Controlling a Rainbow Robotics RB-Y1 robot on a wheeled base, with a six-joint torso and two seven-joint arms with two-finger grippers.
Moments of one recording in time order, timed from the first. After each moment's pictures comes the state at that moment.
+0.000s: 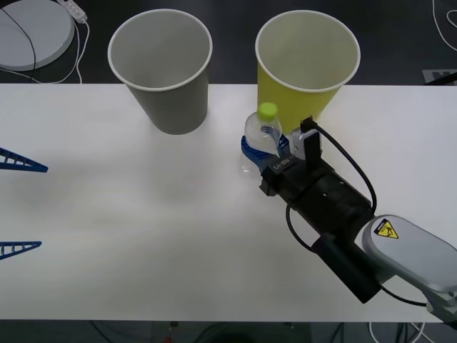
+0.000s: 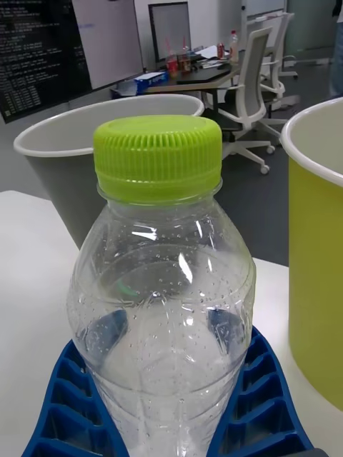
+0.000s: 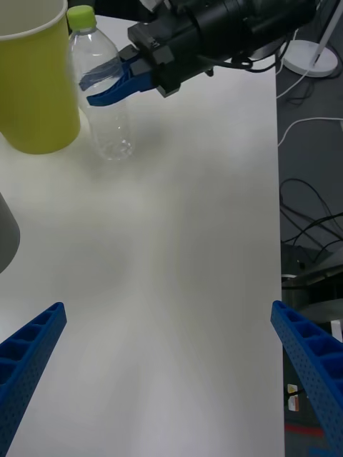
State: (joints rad) right arm -0.20 -0.73 0.73 -1.94 1.10 0.27 -0.08; left arm 0.26 1.10 0.52 -1.97 -1.08 -1.45 0.20
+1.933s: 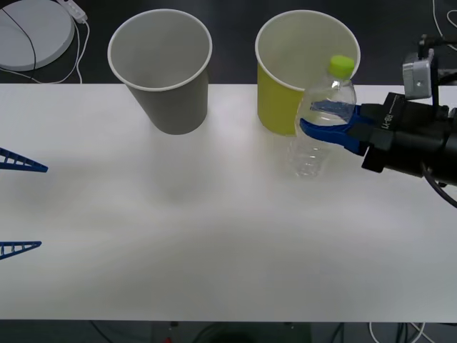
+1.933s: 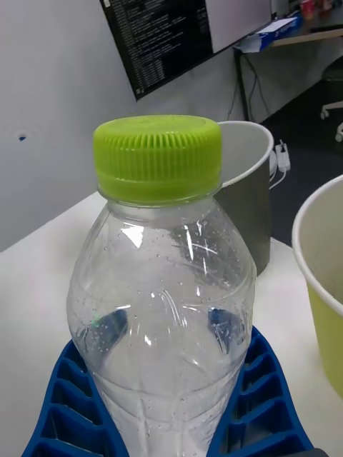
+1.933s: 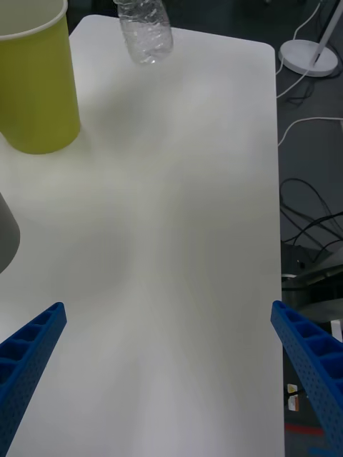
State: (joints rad) right arm -0.10 -1.24 0.21 -2.13 0.93 -0.44 -0.56; left arm 0.26 1.10 0.52 -1.97 -1.08 -1.45 0.20
